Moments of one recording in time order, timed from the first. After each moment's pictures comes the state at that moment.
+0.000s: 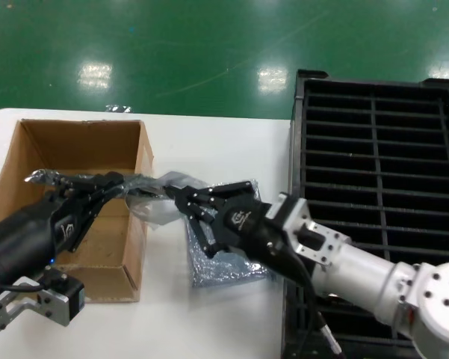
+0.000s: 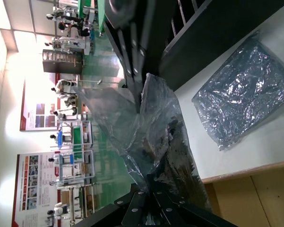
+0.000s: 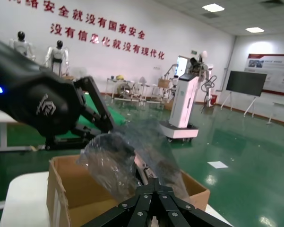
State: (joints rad) left arm -0.06 -0.83 1.63 -1.87 -1.29 0.33 0.60; right arm 0.57 0.24 -2.06 1.36 1.68 -0.61 -0.03
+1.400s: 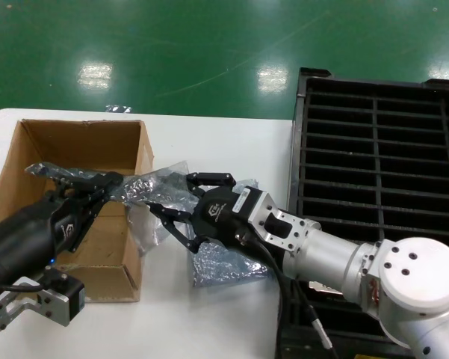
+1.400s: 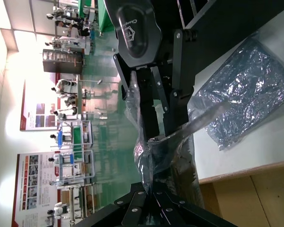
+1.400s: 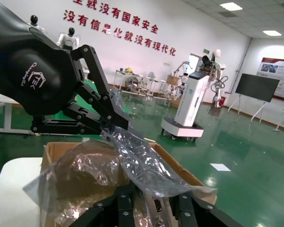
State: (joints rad) left arm -0.06 -0.83 1.63 -1.87 -1.29 0.33 0.60; right arm 0.68 0.12 -2.06 1.13 1.66 -0.65 -0.20
